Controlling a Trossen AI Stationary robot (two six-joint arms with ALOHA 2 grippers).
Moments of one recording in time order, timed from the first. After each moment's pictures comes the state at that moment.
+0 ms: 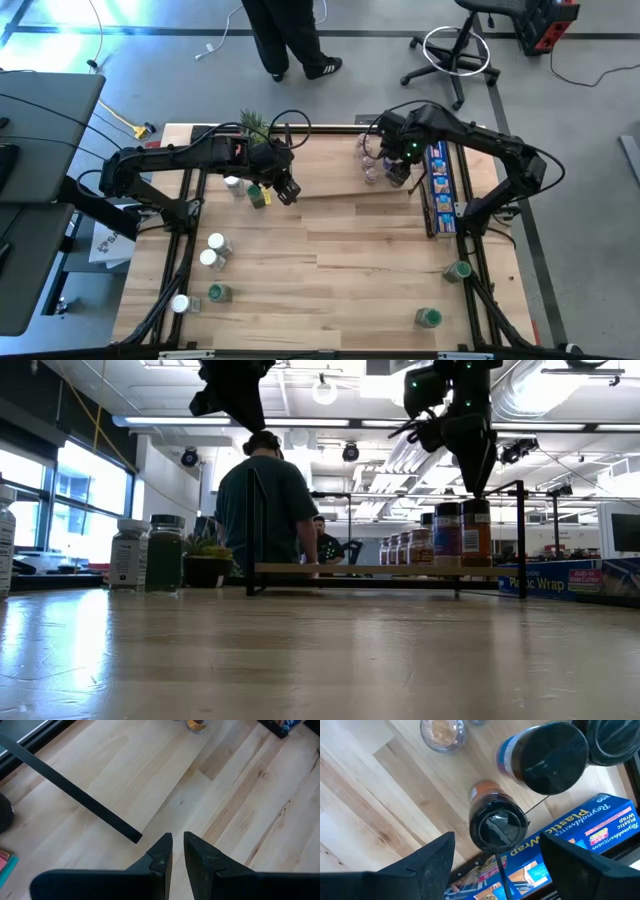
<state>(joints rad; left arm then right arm) 0.11 1.45 1.44 -0.98 -0.19 -0.56 -0.49 1.55 1.42 -1.41 0.07 0.09</state>
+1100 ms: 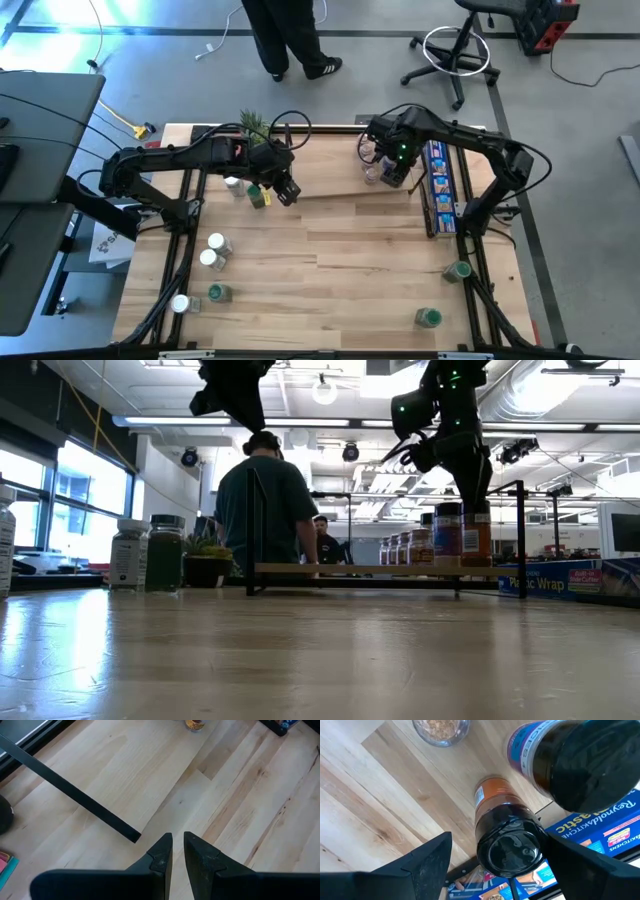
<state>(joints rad) 0.11 1.45 1.44 -0.98 -0.19 -0.56 -0.50 1.66 1.43 -1.42 0.04 0.10</state>
